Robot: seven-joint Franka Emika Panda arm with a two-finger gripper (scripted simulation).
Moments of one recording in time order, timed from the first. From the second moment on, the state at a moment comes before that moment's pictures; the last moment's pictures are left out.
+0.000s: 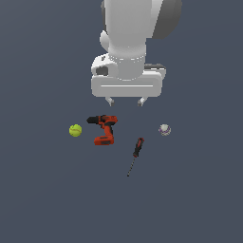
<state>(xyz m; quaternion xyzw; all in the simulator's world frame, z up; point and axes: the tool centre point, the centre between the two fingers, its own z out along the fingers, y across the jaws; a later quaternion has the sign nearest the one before) -0.001 0.015 0.321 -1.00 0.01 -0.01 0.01</state>
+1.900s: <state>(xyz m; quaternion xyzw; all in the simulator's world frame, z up) 0.051 0.041 0.161 -0.99 0.13 -0.01 0.00</state>
